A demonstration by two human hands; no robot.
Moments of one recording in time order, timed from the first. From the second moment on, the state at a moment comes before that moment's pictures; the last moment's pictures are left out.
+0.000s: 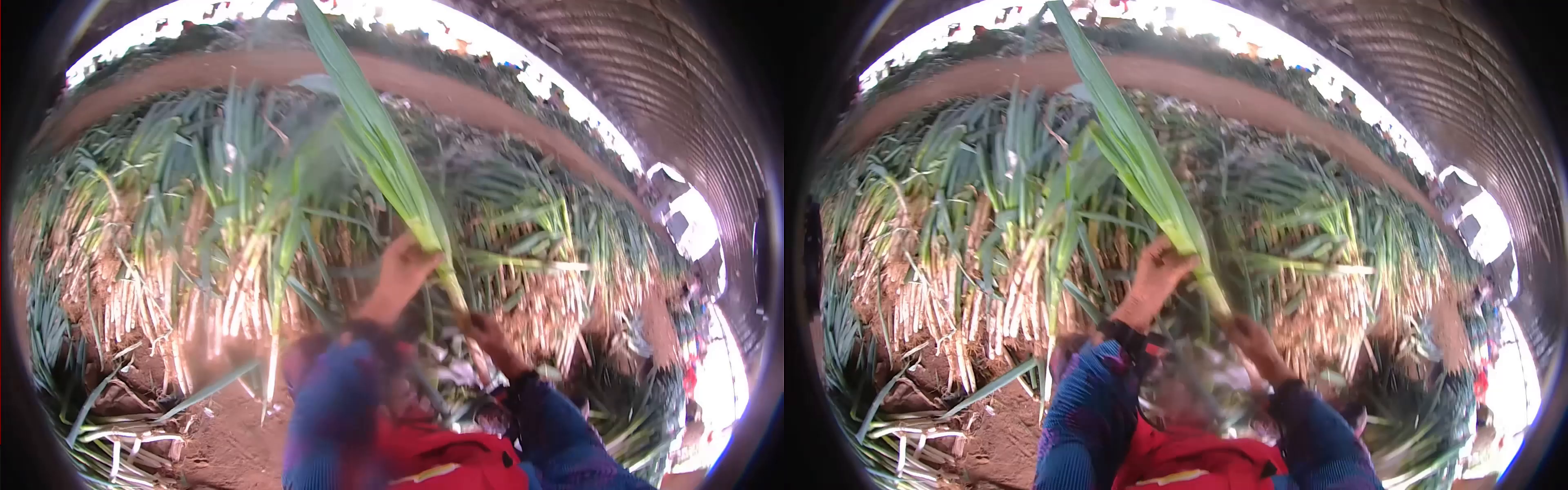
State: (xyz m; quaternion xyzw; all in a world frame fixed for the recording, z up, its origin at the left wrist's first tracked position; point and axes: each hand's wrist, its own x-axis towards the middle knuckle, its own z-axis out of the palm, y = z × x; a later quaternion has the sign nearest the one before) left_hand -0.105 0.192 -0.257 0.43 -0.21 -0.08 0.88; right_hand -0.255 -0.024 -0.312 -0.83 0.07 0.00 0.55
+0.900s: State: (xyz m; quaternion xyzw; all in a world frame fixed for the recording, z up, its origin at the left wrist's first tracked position) left_hand -0.125 0.192 -0.279 0.60 -0.20 -0.11 0.77; right_hand -0.182 0.051 -0.241 -0.87 0.09 -0.02 0.49
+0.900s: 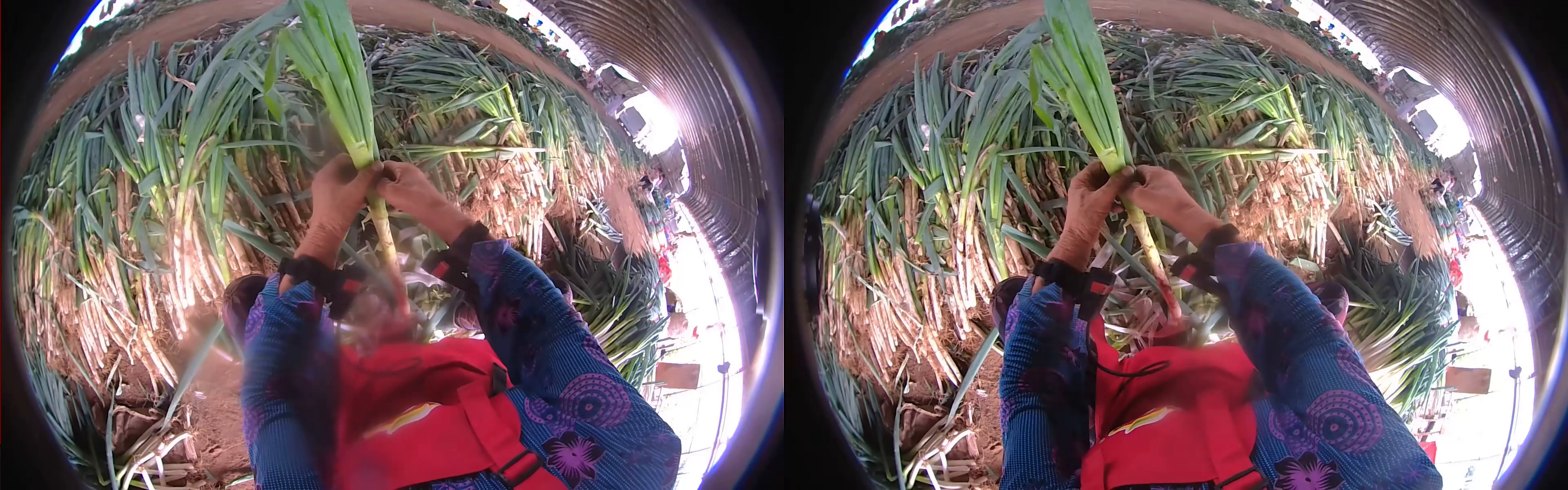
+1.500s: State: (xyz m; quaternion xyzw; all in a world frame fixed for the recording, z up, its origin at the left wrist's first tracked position) left_hand -0.121 0.217 -0.261 0.52 -0.27 -0.21 0.78; right_hand -0.210 0.048 -0.252 -0.62 0.06 0.10 0.78
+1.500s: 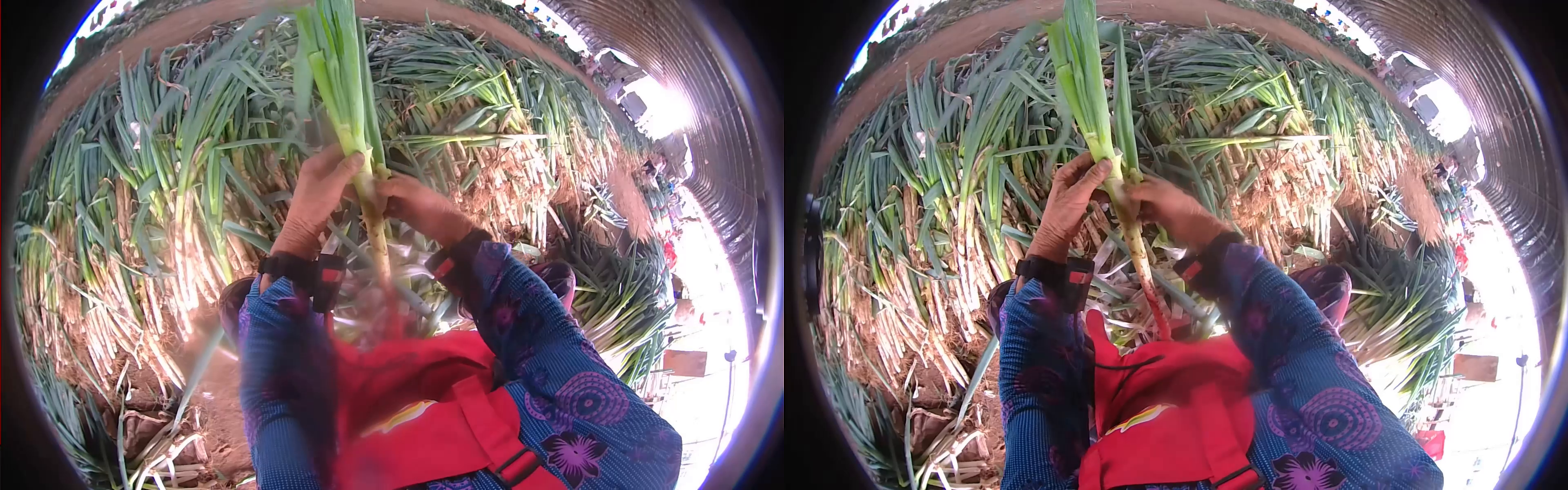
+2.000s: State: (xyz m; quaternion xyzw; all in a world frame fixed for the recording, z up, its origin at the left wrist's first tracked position) left_hand -0.118 0.203 -0.273 0.60 -0.20 -0.04 0.78; right_hand -0.217 0.101 -0.284 -0.66 0.14 -0.20 0.71
